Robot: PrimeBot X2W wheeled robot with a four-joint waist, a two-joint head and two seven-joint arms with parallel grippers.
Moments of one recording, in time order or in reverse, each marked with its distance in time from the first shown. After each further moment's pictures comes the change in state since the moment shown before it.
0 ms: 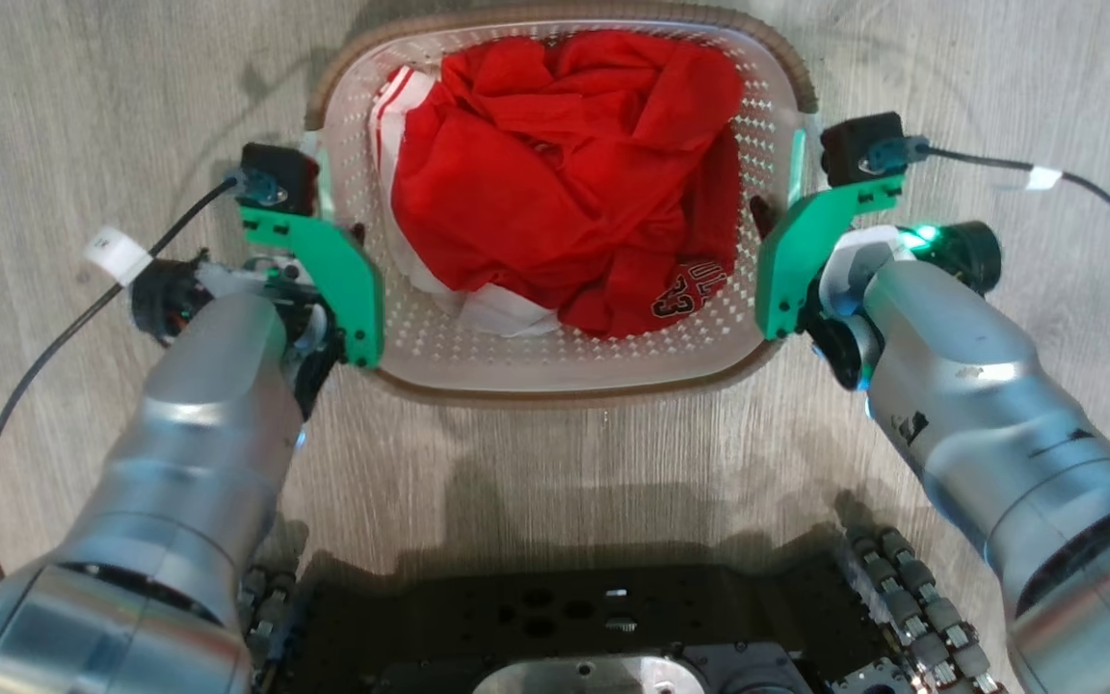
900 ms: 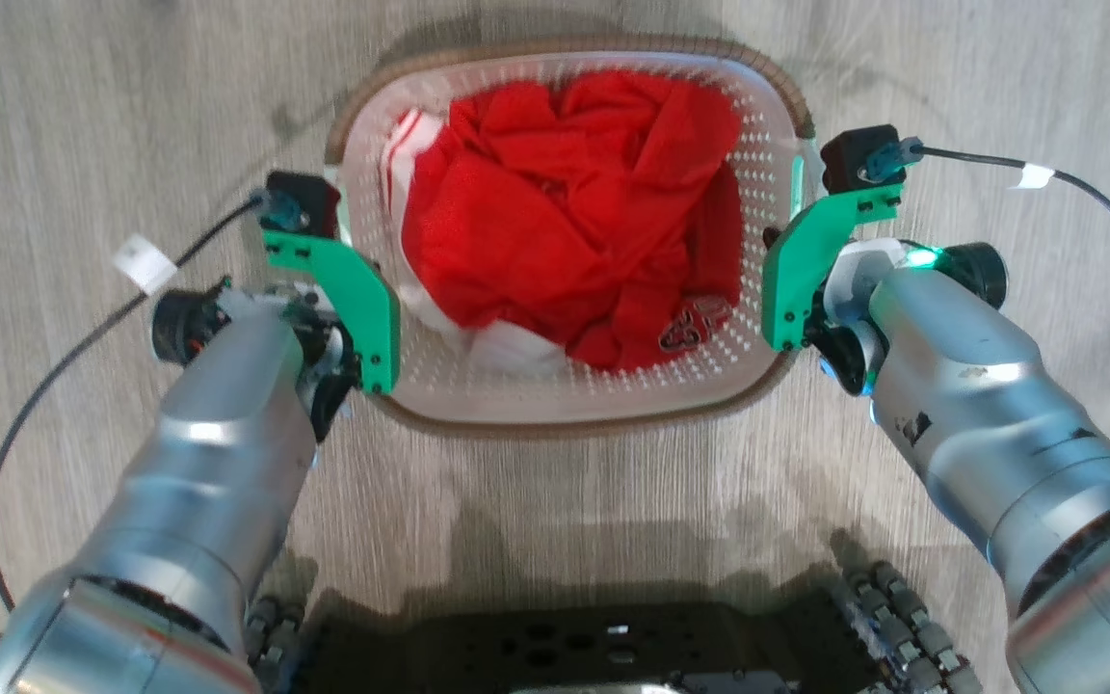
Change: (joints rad) left arm 0.029 -0.002 -0.143 -0.020 -0.151 -0.006 0.070; right arm -0.018 0.001 0.078 0.052 0.092 0.001 0.094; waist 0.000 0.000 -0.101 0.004
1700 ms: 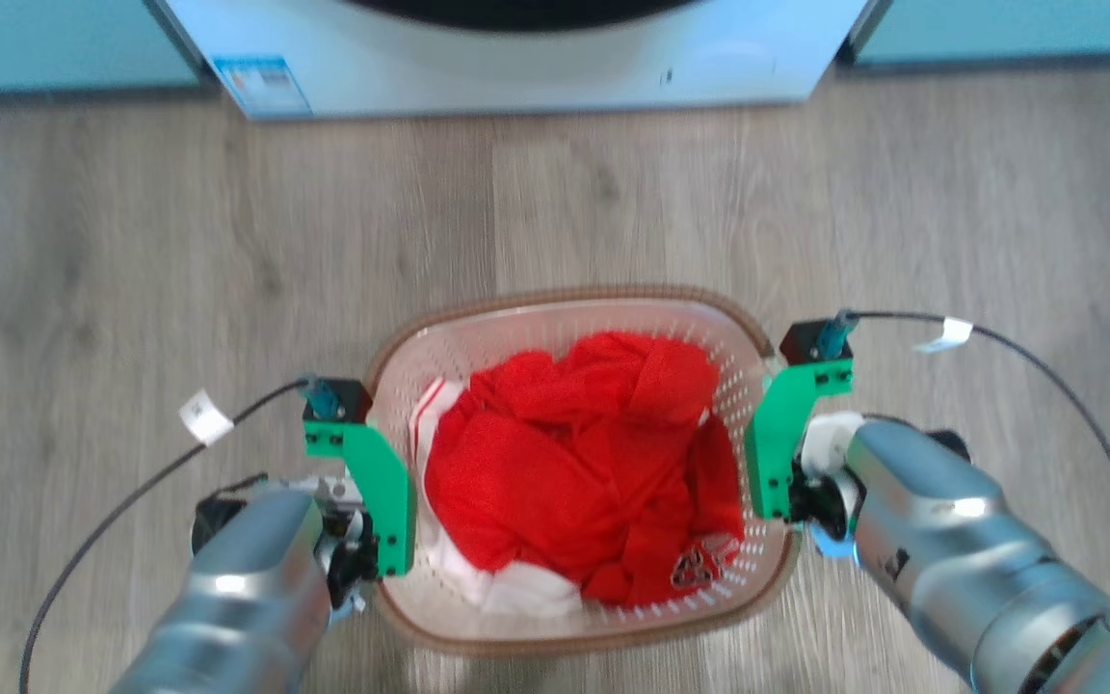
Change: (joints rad) left arm 0.247 0.017 -0.159 -0.033 -0.208 0.006 0.206; right arm 0.209 0.011 0.087 -0.012 0.095 0.000 0.243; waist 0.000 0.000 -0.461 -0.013
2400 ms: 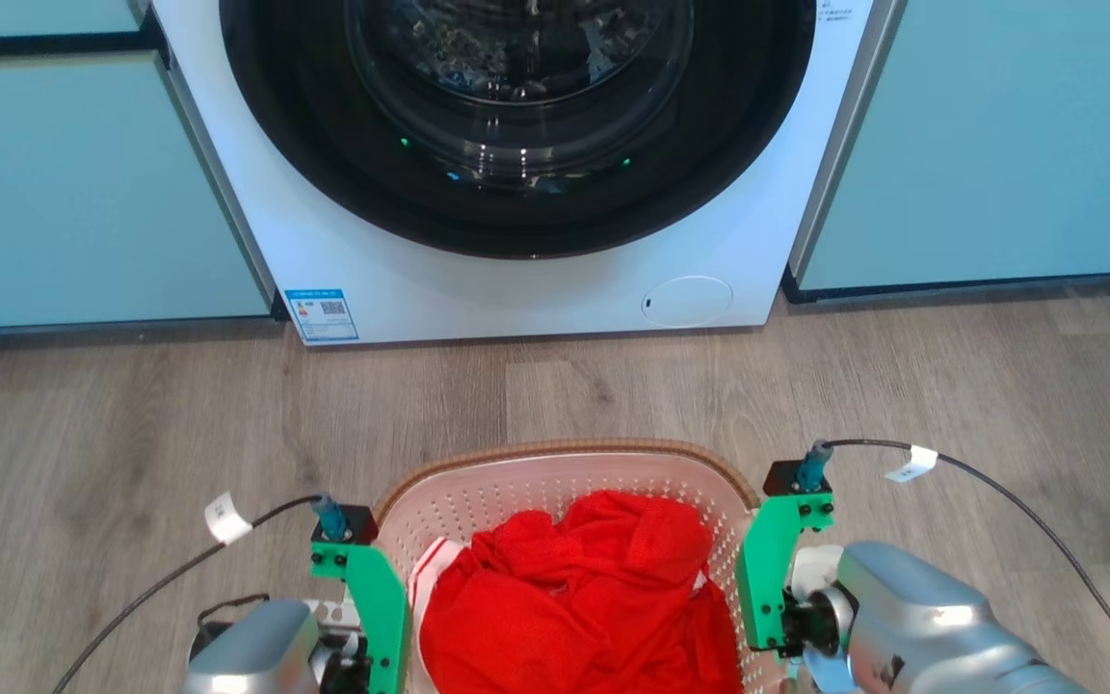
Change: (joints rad) left arm 0.170 0.043 -0.131 -0.042 -0.106 0.000 0.127; right arm 0.190 -0.003 0.070 -0.054 0.131 0.000 0.141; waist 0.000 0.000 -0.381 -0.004
